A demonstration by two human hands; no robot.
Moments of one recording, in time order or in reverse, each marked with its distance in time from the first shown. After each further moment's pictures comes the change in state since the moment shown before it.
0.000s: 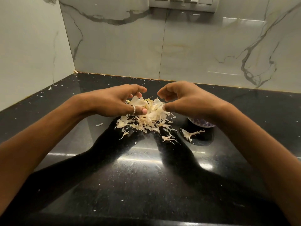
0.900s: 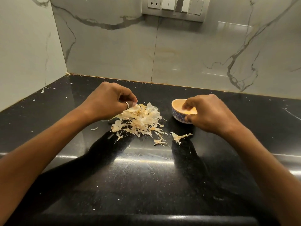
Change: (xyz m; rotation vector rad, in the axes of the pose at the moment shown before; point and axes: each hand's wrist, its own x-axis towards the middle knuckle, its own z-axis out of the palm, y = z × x) left_hand -0.005 0.003 0.004 0.112 0.462 0.178; right_hand -0.044 0.028 -0.024 -0.479 0.224 0.212
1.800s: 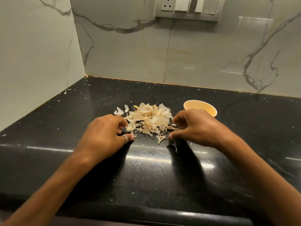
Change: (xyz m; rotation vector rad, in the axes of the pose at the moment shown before) left_hand -0.088 0.032 -0.007 0.176 -0.065 -0.440; right_hand -0.017 -0.047 0.006 0.261 -0.271 -0.105
